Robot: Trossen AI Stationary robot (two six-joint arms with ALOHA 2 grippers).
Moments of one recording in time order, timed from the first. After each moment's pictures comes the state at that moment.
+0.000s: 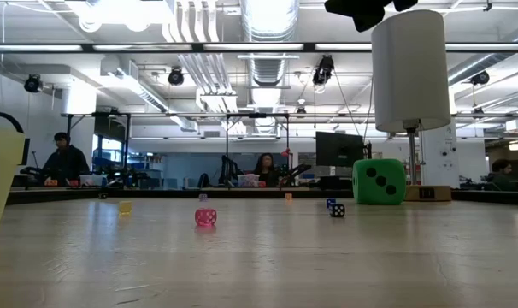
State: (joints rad) left arm -0.75 1.69 1.19 -0.53 0.29 -1.42; right arm 0.23 1.14 0.80 -0.03 0.11 -0.11
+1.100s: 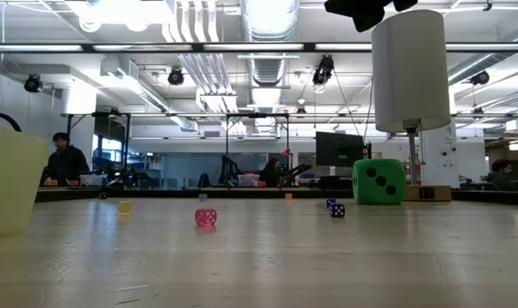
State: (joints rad) left arm -0.70 1.64 1.19 -0.59 0.22 -1.36; right arm 0.23 1.14 0.80 -0.02 0.11 -0.11
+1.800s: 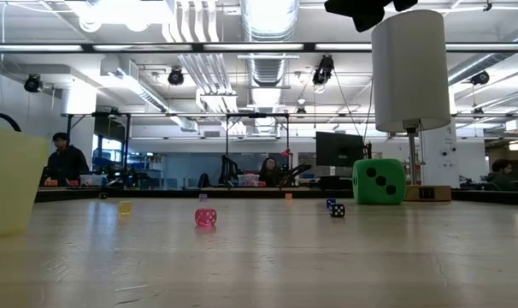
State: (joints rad) left arm -0.70 1.64 1.14 -0.59 0.22 -1.36; right arm 0.23 1.14 0.80 -0.02 0.11 -0.11
